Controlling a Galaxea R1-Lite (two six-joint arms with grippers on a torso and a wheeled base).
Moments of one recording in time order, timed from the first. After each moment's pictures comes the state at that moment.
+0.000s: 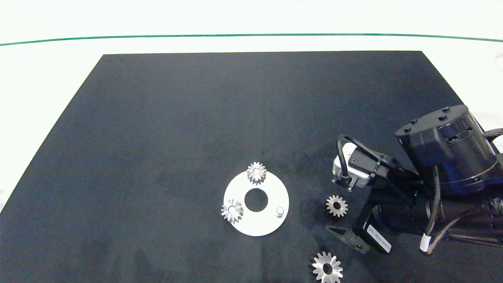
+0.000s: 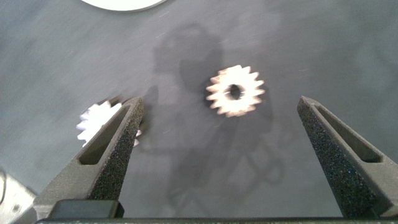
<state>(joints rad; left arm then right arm) 0.01 0.89 -1.43 1.06 0.04 0.15 0.73 1.52 -1.03 0.29 -0.23 -0.32</state>
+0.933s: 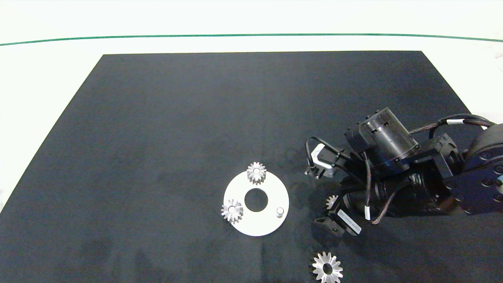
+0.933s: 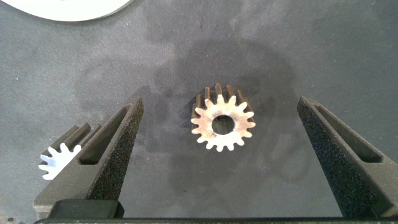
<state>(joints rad) 0.01 0.89 -1.44 1.05 0.04 0.15 0.68 1.71 -1.20 0.40 -0.23 -0.29</state>
